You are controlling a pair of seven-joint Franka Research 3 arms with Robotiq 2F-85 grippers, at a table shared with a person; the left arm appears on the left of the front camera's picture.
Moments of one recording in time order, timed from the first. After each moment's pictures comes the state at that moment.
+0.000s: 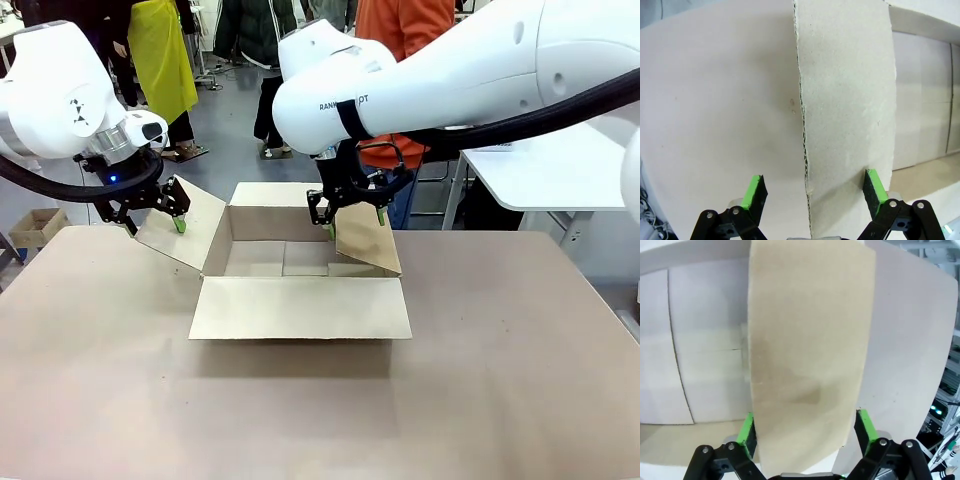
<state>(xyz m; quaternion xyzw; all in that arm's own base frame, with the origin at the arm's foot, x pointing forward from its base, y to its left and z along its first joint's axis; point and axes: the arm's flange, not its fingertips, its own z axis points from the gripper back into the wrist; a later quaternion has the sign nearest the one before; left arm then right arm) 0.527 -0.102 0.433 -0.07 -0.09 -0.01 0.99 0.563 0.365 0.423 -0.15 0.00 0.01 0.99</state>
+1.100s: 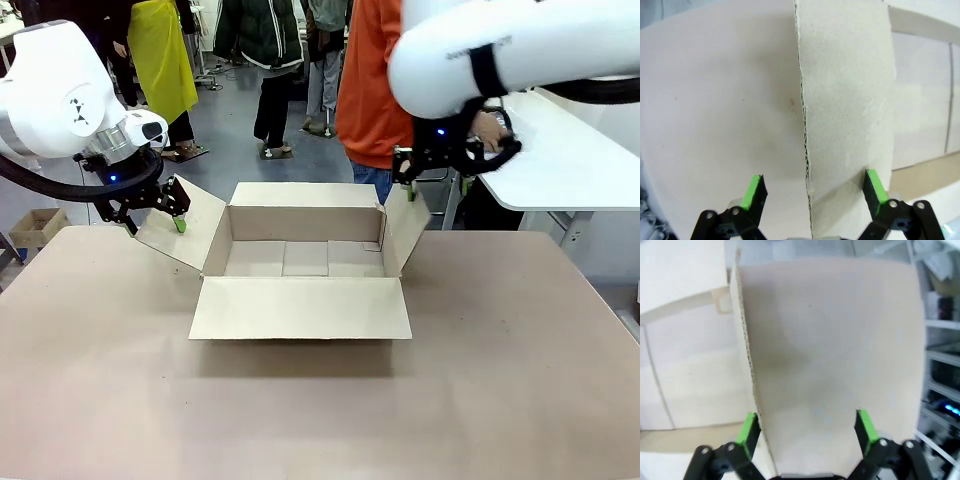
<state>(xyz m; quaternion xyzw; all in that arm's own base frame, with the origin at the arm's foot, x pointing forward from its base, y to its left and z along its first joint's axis) 0.527 -0.102 0.434 -0.07 -0.09 -0.01 0.99 0.546 0.206 0.491 -0.09 -0.08 -0.07 0.99</state>
